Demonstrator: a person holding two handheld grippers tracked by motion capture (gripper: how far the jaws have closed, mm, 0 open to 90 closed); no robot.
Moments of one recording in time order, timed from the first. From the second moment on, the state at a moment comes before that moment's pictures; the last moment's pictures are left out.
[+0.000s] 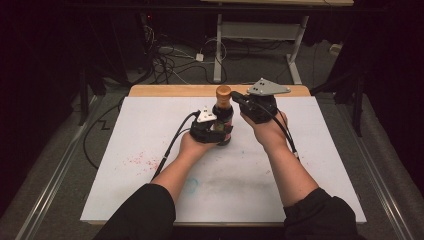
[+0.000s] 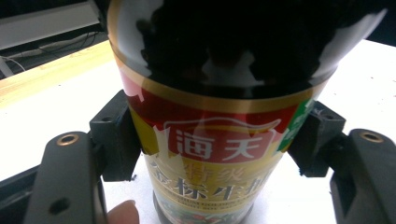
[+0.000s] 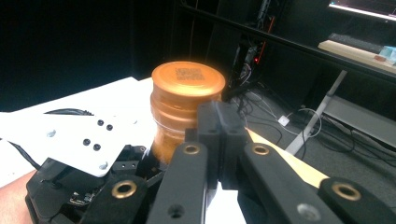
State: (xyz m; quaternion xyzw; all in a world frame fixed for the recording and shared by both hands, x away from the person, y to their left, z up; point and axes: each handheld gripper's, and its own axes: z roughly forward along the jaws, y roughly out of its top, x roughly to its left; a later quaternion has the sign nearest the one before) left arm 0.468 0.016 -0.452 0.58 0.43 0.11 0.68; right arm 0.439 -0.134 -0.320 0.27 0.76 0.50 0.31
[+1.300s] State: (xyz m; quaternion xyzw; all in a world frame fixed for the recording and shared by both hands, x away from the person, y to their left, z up) left arm 0.466 0.005 -0.449 0.59 0.44 0.14 0.66; right arm 0.429 -0.123 -0.283 0.26 0.74 0.54 0.30
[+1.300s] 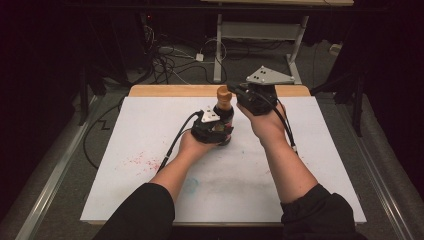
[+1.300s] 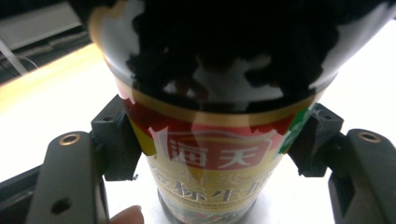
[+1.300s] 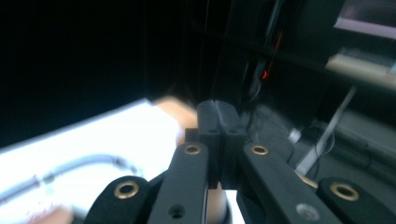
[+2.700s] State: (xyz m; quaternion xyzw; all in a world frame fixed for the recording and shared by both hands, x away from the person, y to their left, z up) left arm 0.468 0.012 -0.451 0.59 0.44 0.12 0.66; right arm 0.438 -0.139 -0.316 0.28 0.79 0.47 0.29
